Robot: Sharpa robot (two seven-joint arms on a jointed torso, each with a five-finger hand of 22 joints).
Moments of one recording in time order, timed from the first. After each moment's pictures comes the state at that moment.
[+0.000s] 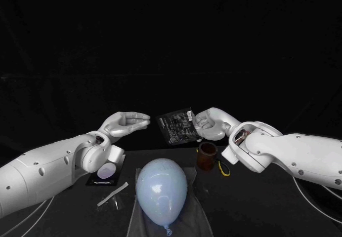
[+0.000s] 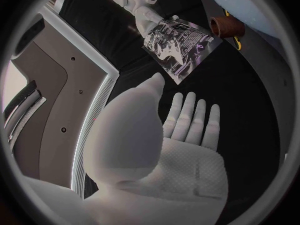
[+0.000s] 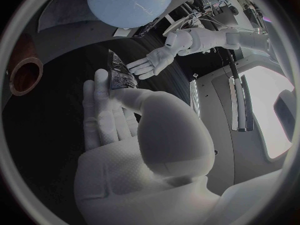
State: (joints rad) left arm 1.31 -0.64 -0.04 1.11 -0.26 -0.04 0.40; left_hand 1.49 -0.23 0.27 0.24 0.05 0.71 0.19 0.28 0.41 0.90 0.23 0.06 0.06 0.60 0.22 0.10 0.19 0.08 0.53 0.29 0.05 0.05; right arm 1.45 -0.91 -0.16 1.64 -0.89 -0.47 -0.05; right_hand 1.43 -0.02 0.82 -0.21 0.04 0.85 0.19 0.51 0.10 1.13 0.17 0.14 0.07 1.29 0.06 0.16 0.47 0.14 0.75 0.13 0.70 0.81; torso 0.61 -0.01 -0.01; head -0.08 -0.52
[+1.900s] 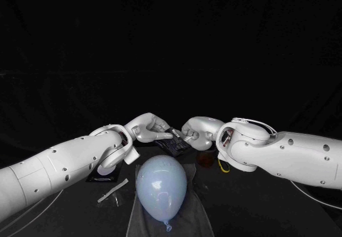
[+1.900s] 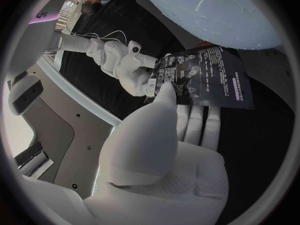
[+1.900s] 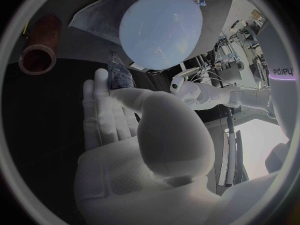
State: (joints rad) left arm 1.32 -0.53 -0.03 1.16 -0.80 -0.06 0.35; left_hand 1.78 0.06 0.04 0.28 0.05 0.99 0.16 0.33 0.35 1.16 0.12 0.16 0.07 0.96 0.11 0.26 0.28 0.14 0.78 0.29 0.14 0.08; right arm 1.45 -0.83 -0.16 1.66 -1.38 -0.25 -0.24; right_hand 1.43 -0.02 0.83 -0.21 0.04 0.87 0.18 0.51 0.09 1.14 0.17 0.12 0.07 1.30 0.06 0.17 0.48 0.14 0.76 0.12 0.70 0.81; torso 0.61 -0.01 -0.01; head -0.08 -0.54
